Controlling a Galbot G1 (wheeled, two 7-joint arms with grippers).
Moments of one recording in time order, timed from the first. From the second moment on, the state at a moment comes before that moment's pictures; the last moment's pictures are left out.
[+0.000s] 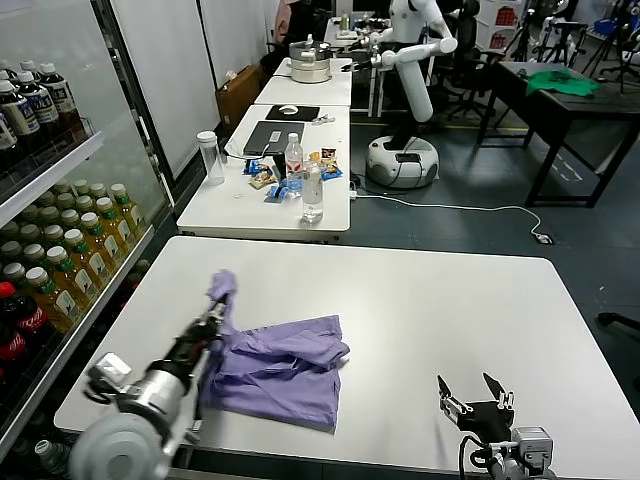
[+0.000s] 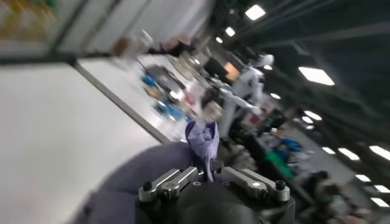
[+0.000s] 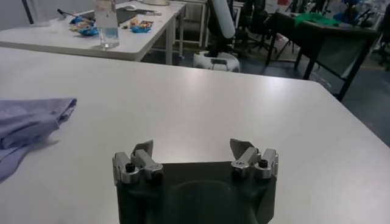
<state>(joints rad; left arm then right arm) 1.31 -1.24 -0.45 -2.26 -1.23 0.39 -0.41 -1.70 1.25 0.61 2.32 0.30 -0.53 0.13</state>
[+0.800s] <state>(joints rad) 1.25 -1.32 -0.16 -2.14 -0.90 0.40 -0.30 -1.65 1.24 0.59 2.28 0.30 -0.52 0.13</state>
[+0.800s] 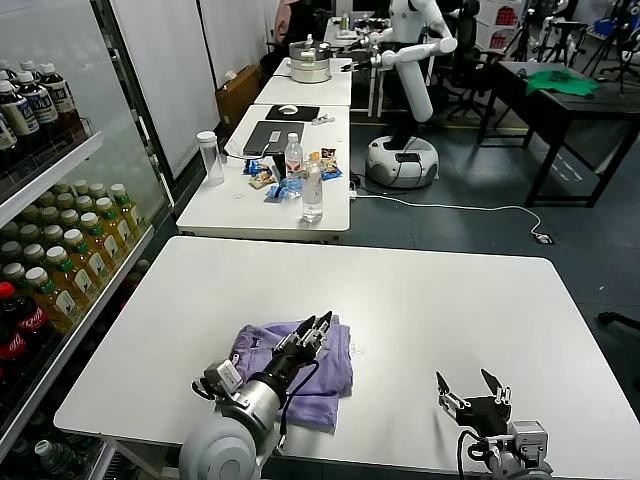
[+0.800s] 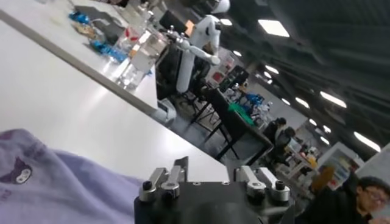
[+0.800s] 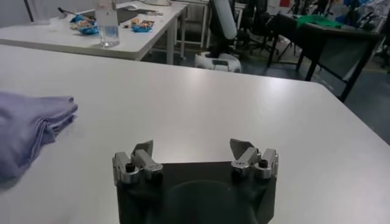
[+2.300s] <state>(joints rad) 1.29 -1.22 -0.29 -1.90 -0.59 0.40 -0.38 -1.65 1.26 0.61 2.28 0.30 -0.52 0.13</state>
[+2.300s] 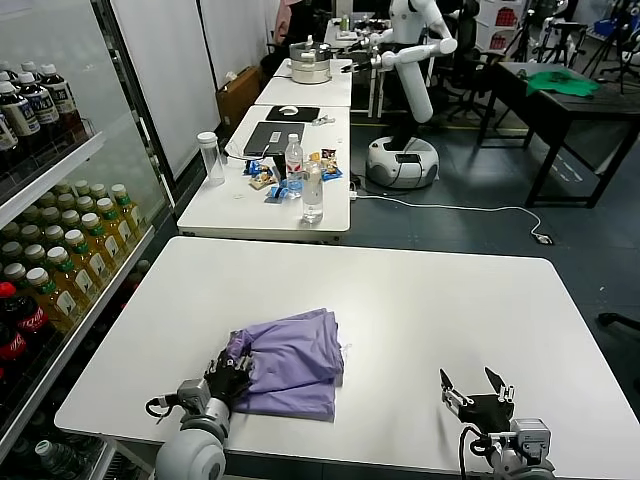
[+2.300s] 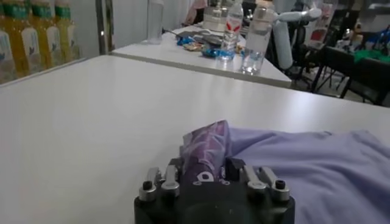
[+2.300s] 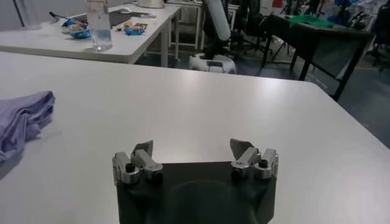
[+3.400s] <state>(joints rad) 1.10 -0.95 -0.60 -2.10 -1.18 0.56 -0.34 -1.61 1.28 0.57 2.26 0.30 -0.51 0.12</state>
